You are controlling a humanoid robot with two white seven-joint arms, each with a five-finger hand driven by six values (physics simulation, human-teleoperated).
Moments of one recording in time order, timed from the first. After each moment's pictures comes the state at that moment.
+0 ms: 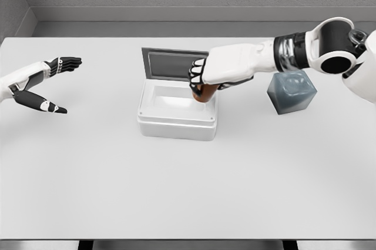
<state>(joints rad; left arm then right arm) -0.67 0.93 -0.89 -1.03 0.70 -0.61 -0.61 -1.11 -0.65 1.06 -1.50 0.33 -0.61 0.61</state>
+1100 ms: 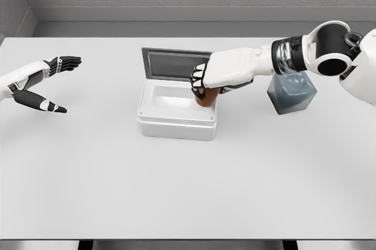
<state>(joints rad) -0.67 0.93 -0.89 -1.03 0.70 -0.61 -0.61 -1.12 -0.65 1.10 -1.47 0.33 -0.61 0.61</state>
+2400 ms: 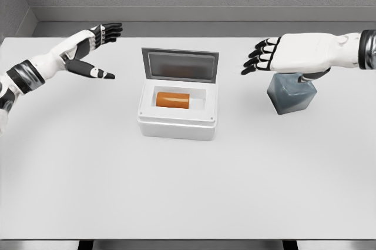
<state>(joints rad) -0.77 0.58 -0.73 -0.88 0.61 -0.45 -0.61 -1.03 -0.98 0.92 -1.63 0.31 -0.61 0.61</state>
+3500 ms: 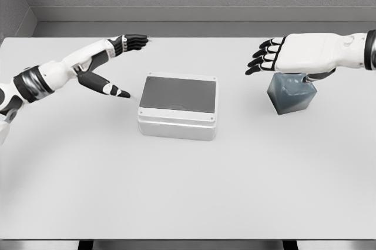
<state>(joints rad) -0.67 0.69 -0.72 -1.23 0.62 -0.47 -0.61 -1.03 -0.99 0.92 -1.64 0.31 -0.61 0.61</state>
